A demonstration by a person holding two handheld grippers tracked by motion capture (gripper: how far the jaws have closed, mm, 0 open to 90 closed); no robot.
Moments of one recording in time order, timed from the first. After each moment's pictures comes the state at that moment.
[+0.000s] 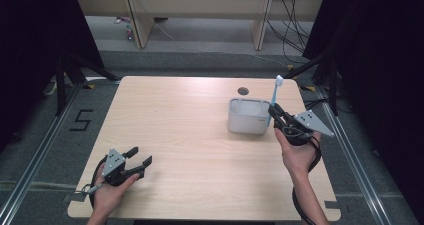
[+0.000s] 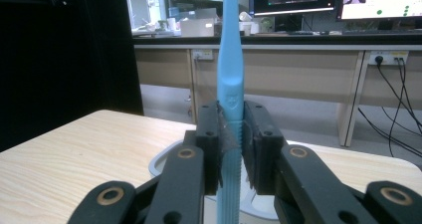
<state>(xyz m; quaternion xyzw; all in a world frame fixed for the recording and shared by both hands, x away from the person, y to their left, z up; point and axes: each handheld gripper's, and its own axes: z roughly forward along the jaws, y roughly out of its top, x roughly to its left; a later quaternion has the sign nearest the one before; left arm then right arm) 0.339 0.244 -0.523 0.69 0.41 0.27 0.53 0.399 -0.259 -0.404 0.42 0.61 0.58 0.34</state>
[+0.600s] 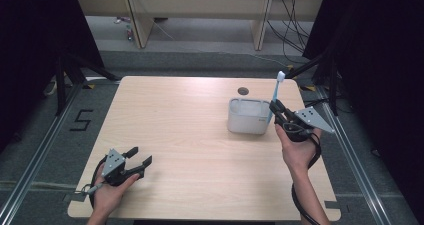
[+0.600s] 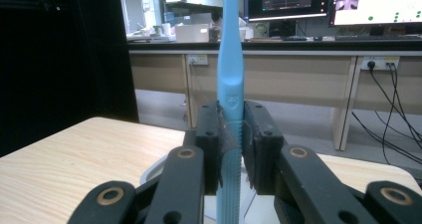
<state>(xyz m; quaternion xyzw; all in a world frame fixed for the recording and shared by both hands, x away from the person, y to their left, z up) 0.339 0.245 -0.523 0.69 0.41 0.27 0.53 0.406 -0.260 -0.398 0.41 0.60 0.59 0.36</state>
